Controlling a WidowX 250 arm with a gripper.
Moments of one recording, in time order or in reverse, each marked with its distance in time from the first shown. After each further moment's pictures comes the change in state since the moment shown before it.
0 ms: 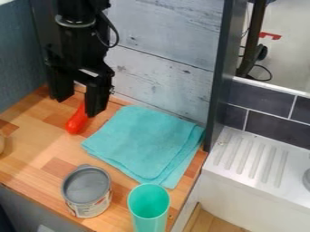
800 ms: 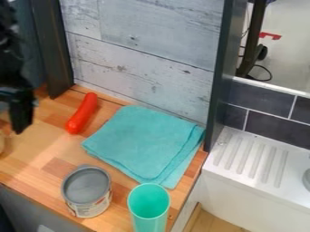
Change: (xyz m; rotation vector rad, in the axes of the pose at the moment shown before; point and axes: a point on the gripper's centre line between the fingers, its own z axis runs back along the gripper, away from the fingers) arm -0.068 0.079 -0.027 0.001 0.051 0.336
